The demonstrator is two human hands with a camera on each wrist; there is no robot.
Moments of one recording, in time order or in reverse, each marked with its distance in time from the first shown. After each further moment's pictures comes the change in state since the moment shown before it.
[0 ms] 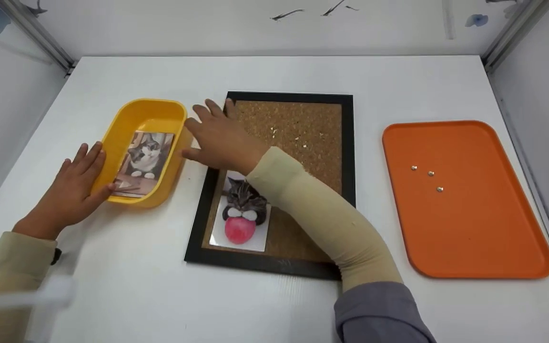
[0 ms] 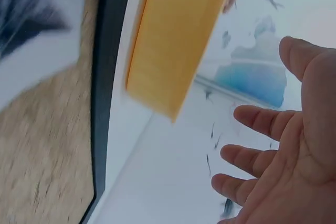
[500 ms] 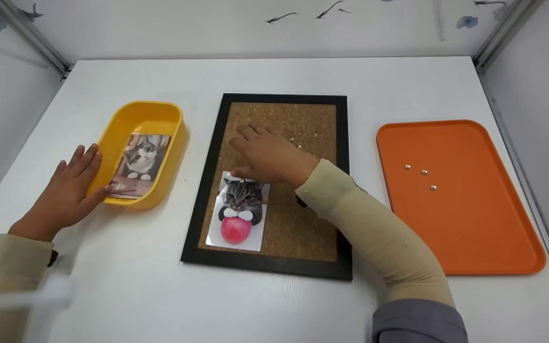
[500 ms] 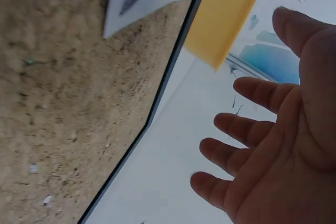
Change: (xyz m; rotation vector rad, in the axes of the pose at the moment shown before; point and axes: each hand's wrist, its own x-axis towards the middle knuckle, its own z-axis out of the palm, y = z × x) left_hand 0.000 0.001 -0.001 0.031 -0.011 0.000; right_hand -0.072 0.058 0.005 -0.048 -0.100 -0.051
